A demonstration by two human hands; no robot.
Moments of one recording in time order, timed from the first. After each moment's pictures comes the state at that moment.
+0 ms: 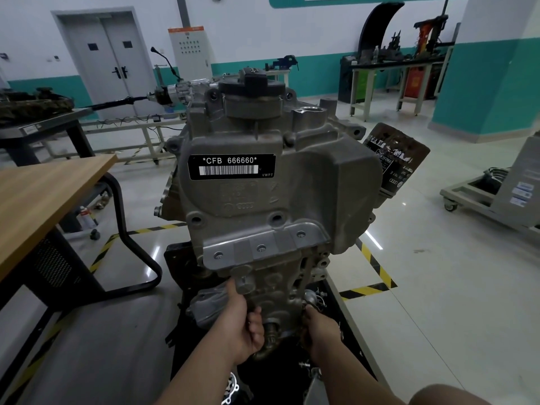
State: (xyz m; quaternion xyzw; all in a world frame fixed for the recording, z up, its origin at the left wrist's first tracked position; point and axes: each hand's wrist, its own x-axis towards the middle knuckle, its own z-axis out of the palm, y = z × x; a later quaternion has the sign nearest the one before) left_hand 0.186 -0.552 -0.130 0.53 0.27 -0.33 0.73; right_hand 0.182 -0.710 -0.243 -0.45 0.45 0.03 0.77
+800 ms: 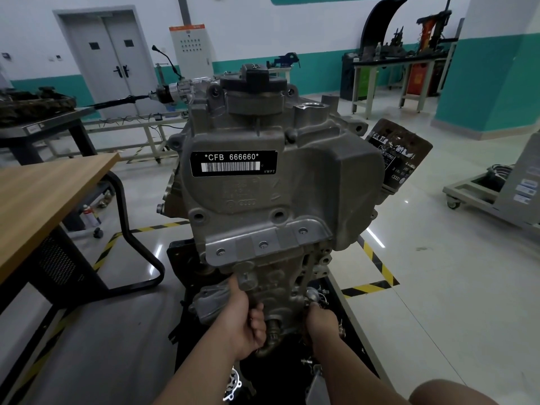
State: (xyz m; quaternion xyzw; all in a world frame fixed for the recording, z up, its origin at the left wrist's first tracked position) left_hand 0.185 -0.552 -0.126 0.53 0.26 -0.34 0.73; right_hand 0.182 -0.708 -0.230 -0.61 0.42 0.05 0.68
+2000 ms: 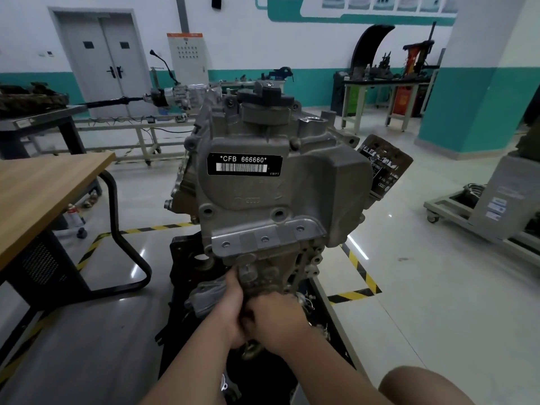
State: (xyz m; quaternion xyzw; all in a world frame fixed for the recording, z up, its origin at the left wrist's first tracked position) left_hand 0.180 -0.556 -0.117 0.52 0.20 -0.32 0.77; right_hand 0.140 -0.649 -0.124 -0.99 -0.09 -0.01 0.13
